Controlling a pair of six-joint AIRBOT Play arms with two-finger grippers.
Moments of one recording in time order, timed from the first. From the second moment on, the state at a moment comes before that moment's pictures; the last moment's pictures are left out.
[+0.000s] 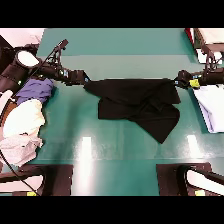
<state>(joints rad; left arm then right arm) -0.15 -1.42 1.36 0.83 -1.10 -1.27 -0.18 -1.25 1.20 -0.94 1.15 1.40</state>
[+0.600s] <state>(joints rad) -0.37 -1.47 1.01 0.81 -0.94 -1.25 -0.18 -1.25 1.24 -0.95 1.20 1.40</state>
